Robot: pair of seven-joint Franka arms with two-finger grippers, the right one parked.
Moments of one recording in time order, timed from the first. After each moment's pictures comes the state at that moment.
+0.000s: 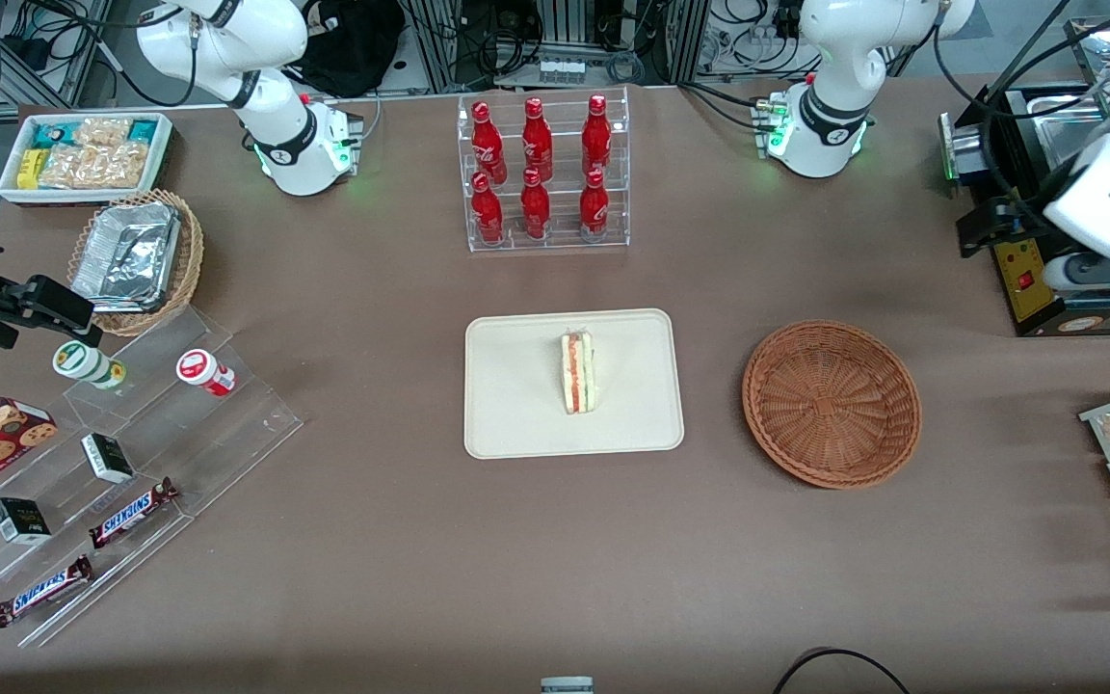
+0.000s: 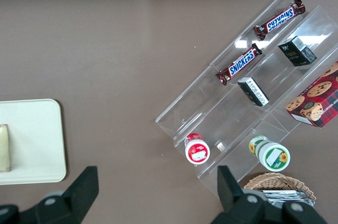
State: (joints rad) arm 0.02 0.00 -0.15 -1.55 0.06 1.41 -0.10
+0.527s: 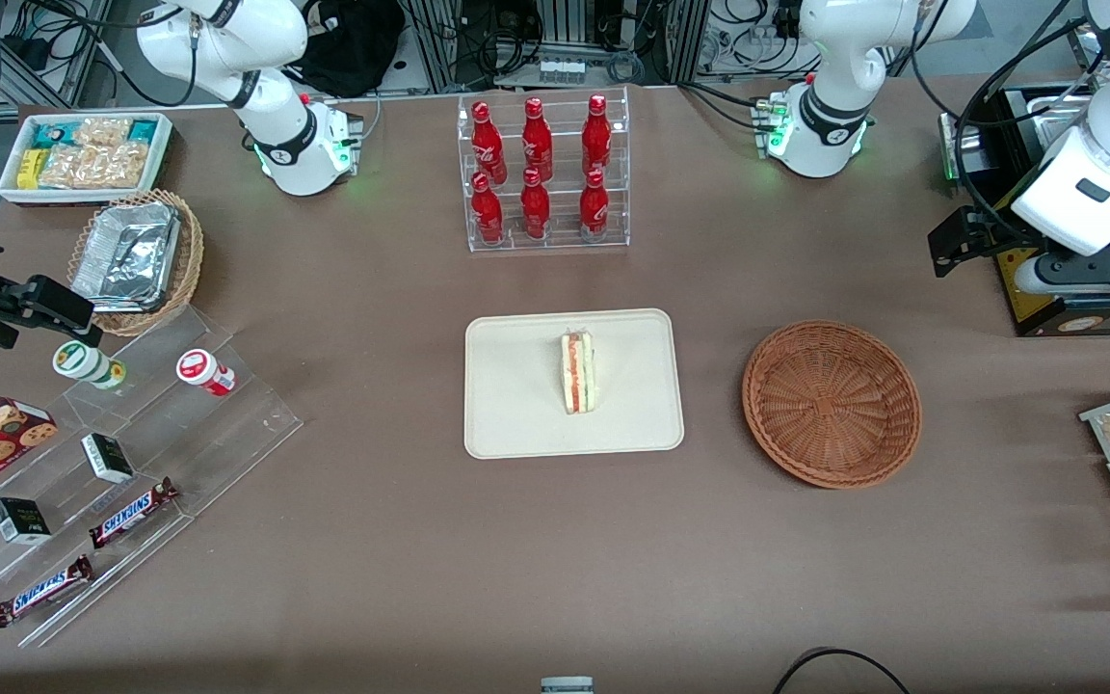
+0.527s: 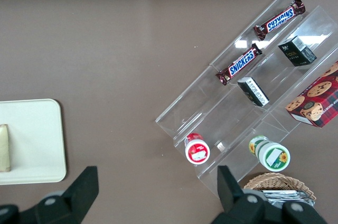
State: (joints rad) arm -0.01 0.01 -0.15 -1.51 0.06 1.48 -0.12
